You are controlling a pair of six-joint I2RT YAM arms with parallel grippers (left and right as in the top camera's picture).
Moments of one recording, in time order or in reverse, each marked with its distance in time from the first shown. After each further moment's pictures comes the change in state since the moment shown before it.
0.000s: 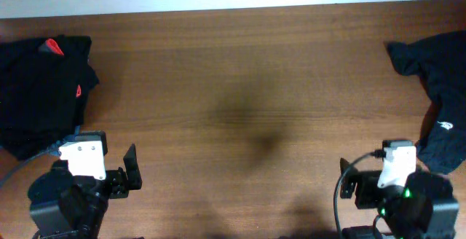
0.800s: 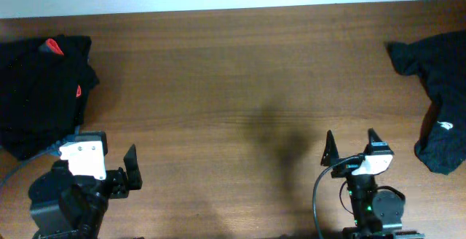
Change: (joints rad) left arm 0.000 0.000 -0.003 -0.001 0.000 0.000; right arm -0.032 -0.401 -0.858 1.078 -0.004 0.000
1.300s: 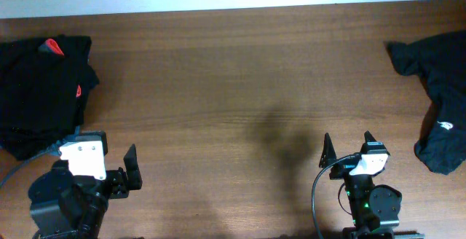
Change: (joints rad) left arm 0.000 0.000 0.000 0.000 0.000 0.000; right arm 0.000 0.001 -0.021 -0.037 0.003 0.001
